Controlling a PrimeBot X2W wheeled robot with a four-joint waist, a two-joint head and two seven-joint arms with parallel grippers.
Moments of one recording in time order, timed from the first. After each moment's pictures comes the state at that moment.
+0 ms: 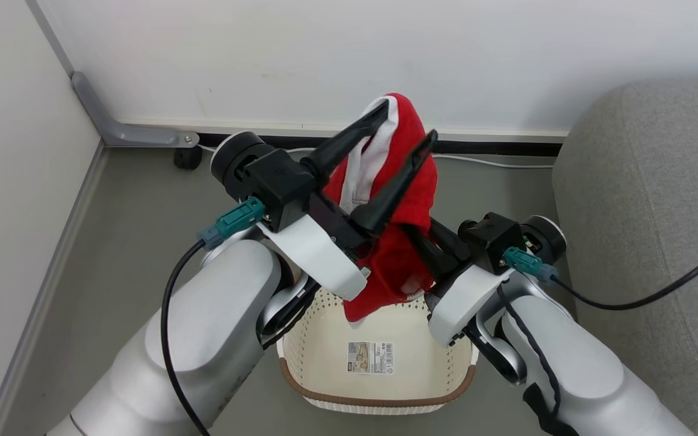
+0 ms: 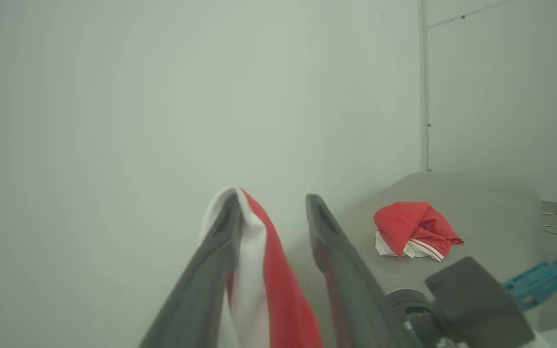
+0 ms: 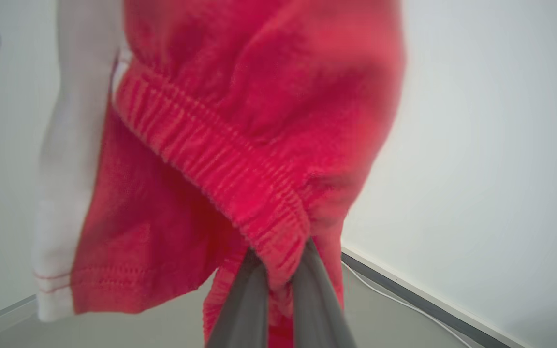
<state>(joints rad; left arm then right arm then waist) -0.74 0.16 -0.75 0.26 -0.54 -0.13 -0.26 -0.64 -0.08 0.70 0.60 0.35 0.13 -0.26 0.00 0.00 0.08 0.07</state>
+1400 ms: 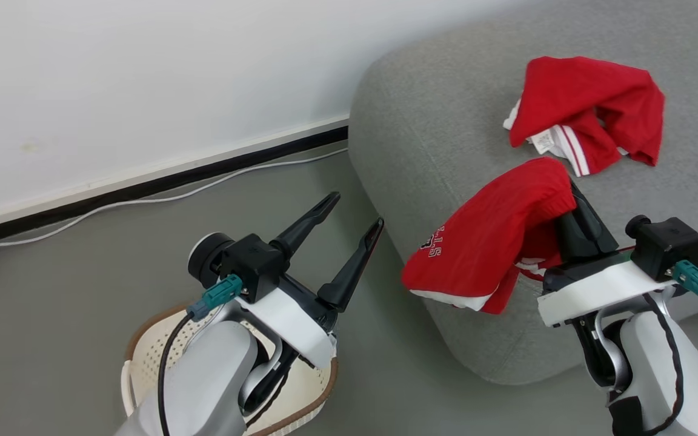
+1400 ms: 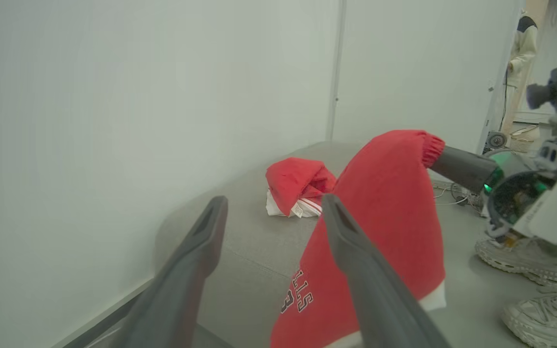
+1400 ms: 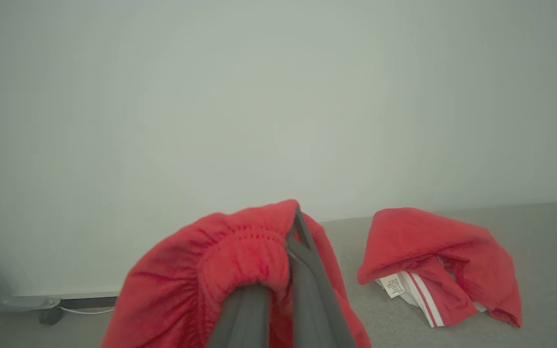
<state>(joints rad) -0.50 0.16 -0.66 0.32 -0.48 -0.13 -0.26 -0.40 -0.13 0.22 0.32 0.29 0.13 -0.26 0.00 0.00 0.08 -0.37</state>
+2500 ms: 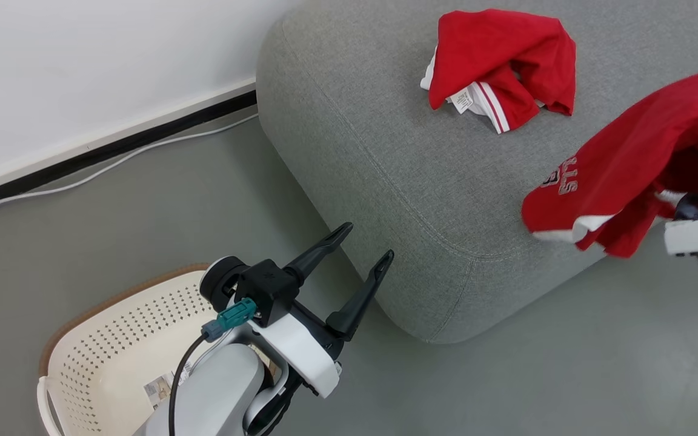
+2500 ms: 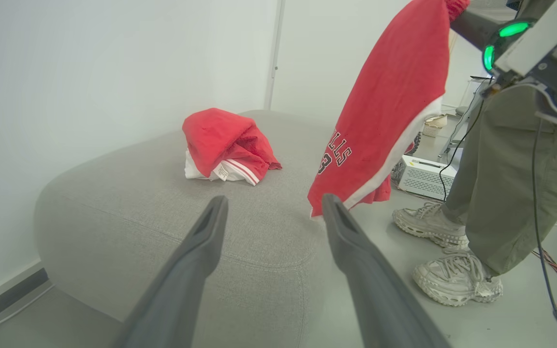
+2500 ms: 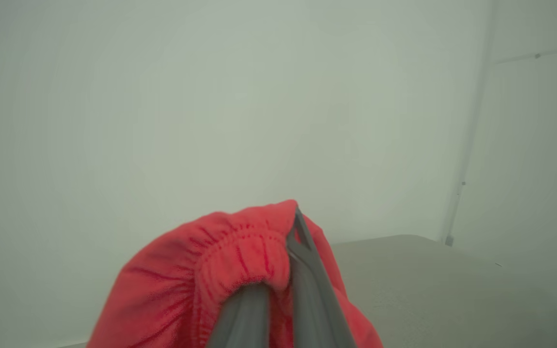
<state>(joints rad) -0.46 0.16 -0.73 0.31 -0.50 -0.13 -0.26 -0.42 -0.21 -0.04 0.21 0.27 0.13 -0.26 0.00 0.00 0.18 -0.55</state>
